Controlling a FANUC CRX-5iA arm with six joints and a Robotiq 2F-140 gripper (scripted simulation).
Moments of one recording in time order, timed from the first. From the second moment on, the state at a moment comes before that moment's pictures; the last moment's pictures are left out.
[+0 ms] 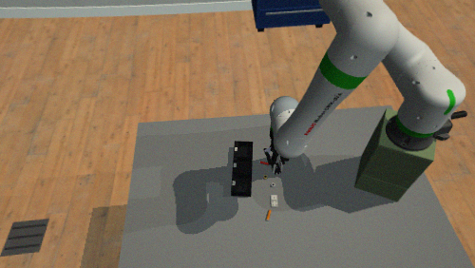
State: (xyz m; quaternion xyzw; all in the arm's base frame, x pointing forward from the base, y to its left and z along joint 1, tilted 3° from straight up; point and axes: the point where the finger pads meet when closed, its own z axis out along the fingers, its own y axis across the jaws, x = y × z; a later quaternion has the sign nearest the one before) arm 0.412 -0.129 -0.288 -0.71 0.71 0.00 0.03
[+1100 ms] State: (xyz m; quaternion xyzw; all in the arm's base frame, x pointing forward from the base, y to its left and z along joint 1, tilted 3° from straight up) arm 0.410 -0.131 -0.229 -0.71 0.71 0.00 0.03
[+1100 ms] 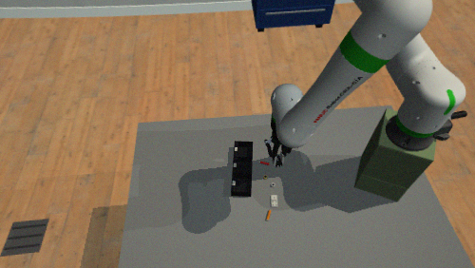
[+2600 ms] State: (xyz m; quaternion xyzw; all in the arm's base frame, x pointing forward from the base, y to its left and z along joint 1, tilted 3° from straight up) arm 0.551 -0.162 -0.220 -0.60 0.80 0.01 0.03
